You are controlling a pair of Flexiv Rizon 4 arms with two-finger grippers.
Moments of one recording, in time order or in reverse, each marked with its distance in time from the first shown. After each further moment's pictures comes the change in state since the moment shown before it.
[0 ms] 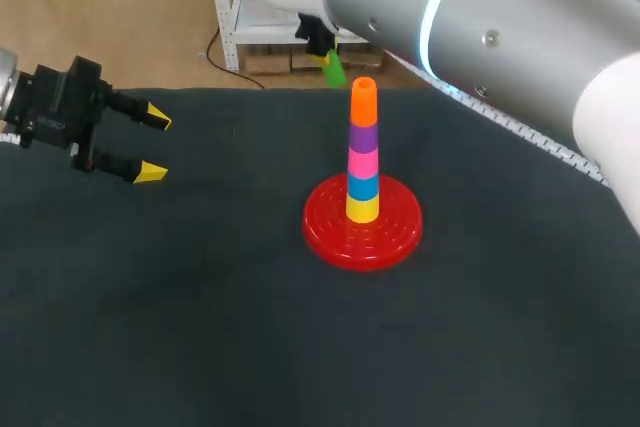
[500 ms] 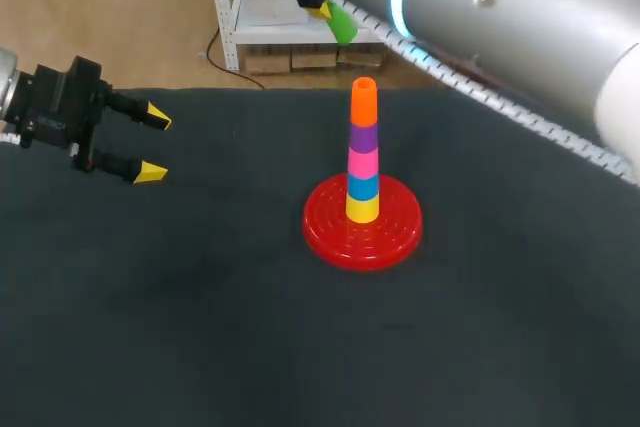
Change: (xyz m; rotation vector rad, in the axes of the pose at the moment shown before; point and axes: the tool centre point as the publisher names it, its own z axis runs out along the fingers) left arm 0.000 0.000 0.000 0.000 0.000 0.000; right arm 0.025 0.030 -0.107 0.088 0.117 0.098
